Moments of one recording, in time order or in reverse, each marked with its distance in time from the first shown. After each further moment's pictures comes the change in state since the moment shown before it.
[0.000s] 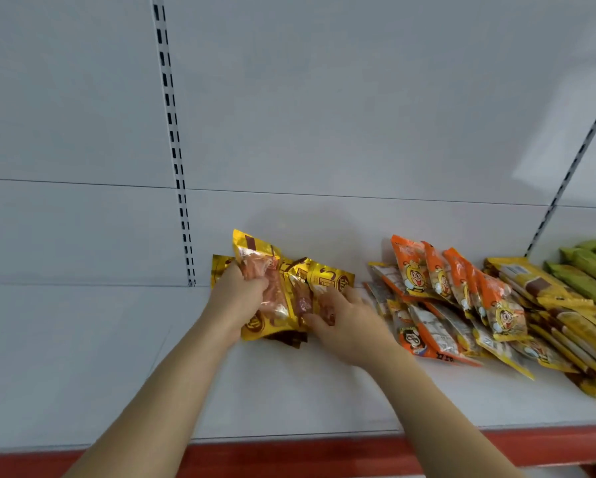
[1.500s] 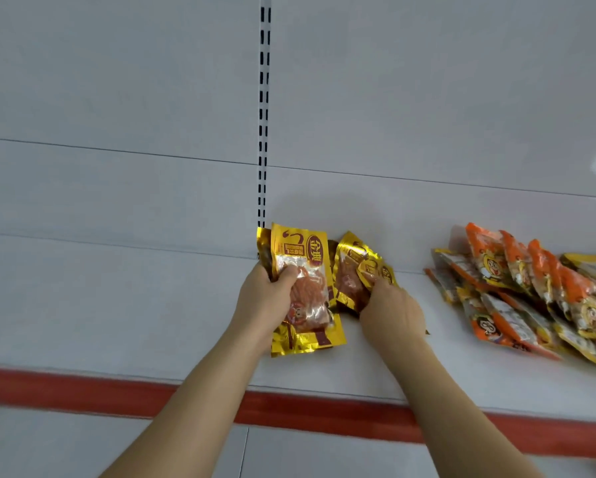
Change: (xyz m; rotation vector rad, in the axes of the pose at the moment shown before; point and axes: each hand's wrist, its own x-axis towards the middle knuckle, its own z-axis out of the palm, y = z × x) left_hand -0.038 -0.040 -0.068 -0.164 0.017 0.002; right_hand -0.013 -0.072 0.022 -0.101 0.074 0.245
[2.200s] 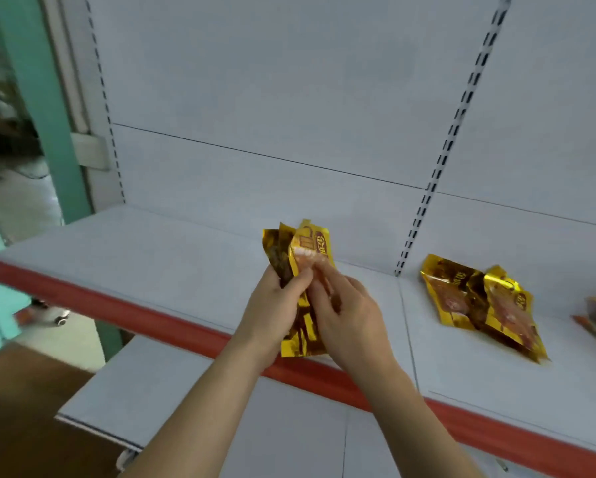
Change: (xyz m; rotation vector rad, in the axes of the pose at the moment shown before) left_hand -0.026 -0.019 -0.239 -0.326 0.015 0.081; right_hand -0.148 -0.254 0.037 0.732 0.012 -0.575
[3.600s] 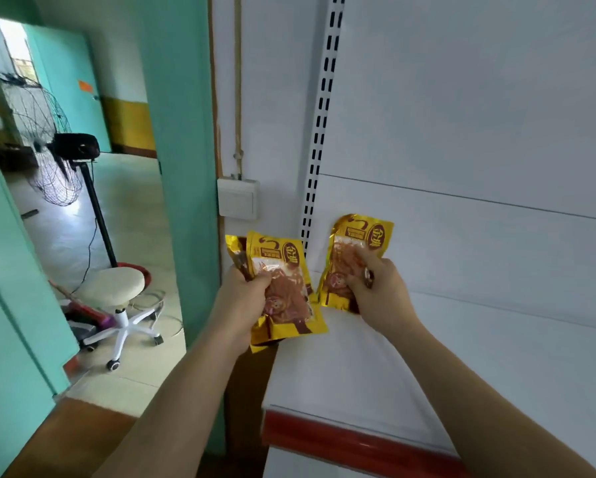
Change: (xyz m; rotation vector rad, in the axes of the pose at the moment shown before) left_hand 0.227 0.098 -0.499 0.247 0.212 -0.170; right_hand 0.225 -0.184 0.394 -0.116 0.017 0.161
